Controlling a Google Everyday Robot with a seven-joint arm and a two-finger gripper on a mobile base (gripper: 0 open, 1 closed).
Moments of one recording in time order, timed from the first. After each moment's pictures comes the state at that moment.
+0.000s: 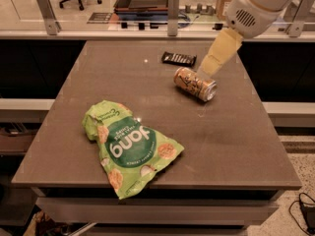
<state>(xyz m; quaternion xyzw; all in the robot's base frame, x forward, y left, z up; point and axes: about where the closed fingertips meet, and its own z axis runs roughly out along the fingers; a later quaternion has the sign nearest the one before) 0.562 -0.158 0.977 -0.43 0.88 -0.01 0.22</state>
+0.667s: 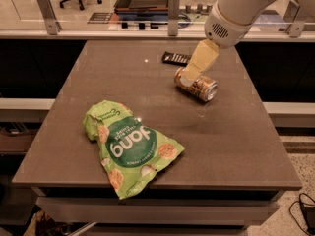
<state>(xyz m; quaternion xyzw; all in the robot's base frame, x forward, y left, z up) 0.585 -0.129 0.940 -0.43 0.88 0.01 0.19</state>
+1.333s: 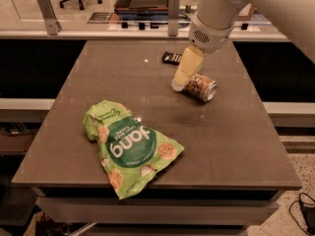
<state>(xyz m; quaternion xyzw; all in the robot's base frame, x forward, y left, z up) 0.600 -0.114 0.910 -0.43 0.89 -0.01 0.14</state>
